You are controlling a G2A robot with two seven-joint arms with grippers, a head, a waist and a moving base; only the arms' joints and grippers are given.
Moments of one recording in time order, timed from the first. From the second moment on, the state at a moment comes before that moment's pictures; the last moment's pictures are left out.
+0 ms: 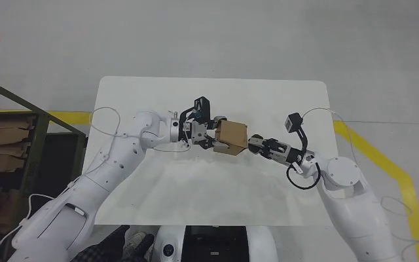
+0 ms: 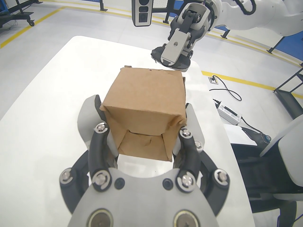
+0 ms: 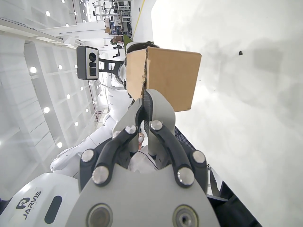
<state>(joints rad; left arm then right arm) 0.83 -1.07 -0.82 -1.29 0.92 -1.01 -0.09 -1.37 -1.08 1.30 -1.69 0.34 0.01 0.87</state>
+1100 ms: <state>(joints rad) 0.84 -1.07 -0.83 -1.28 0.88 -1.01 -0.06 -1.37 -1.08 1.31 -1.65 0.39 -0.02 0.82</state>
